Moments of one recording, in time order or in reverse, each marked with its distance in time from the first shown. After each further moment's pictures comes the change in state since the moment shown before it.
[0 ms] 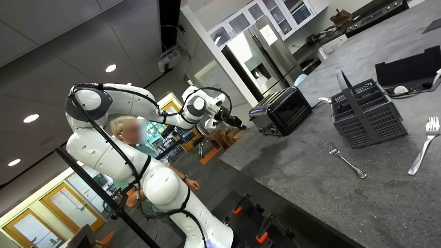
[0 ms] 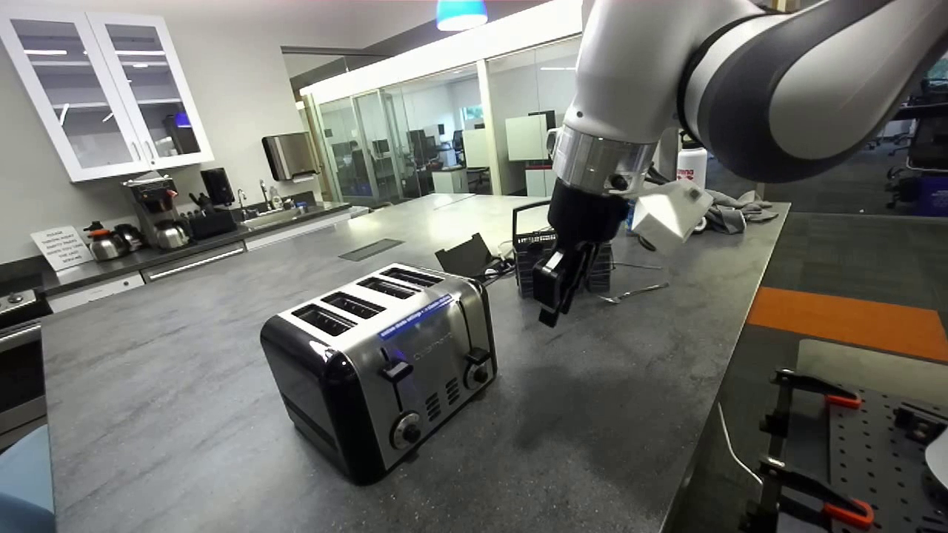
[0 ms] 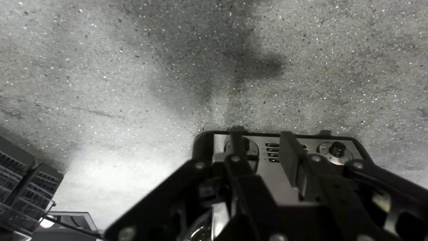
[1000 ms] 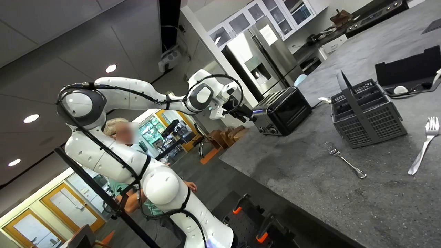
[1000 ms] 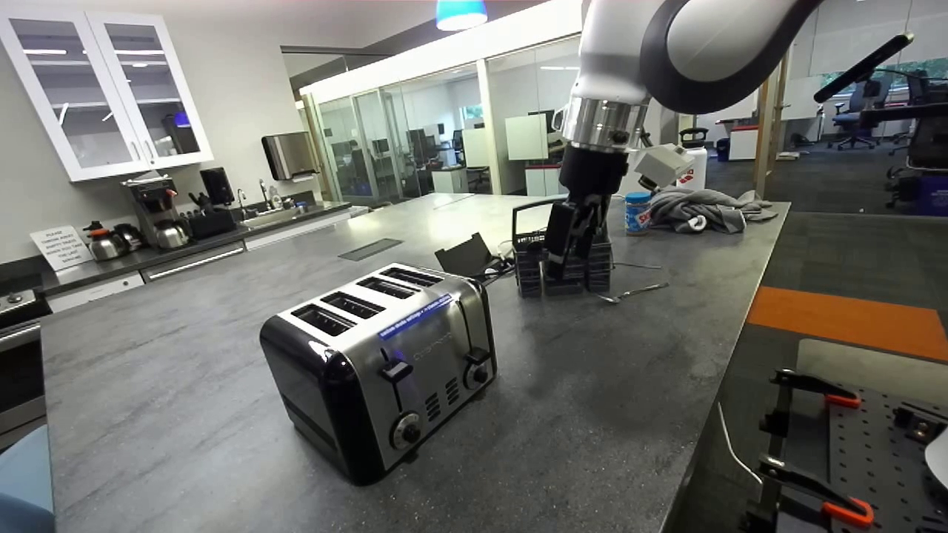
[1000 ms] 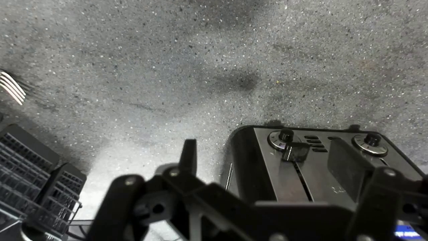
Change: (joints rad) arm 0.007 -0.025 -0.242 0.039 0.198 -0.120 -0.434
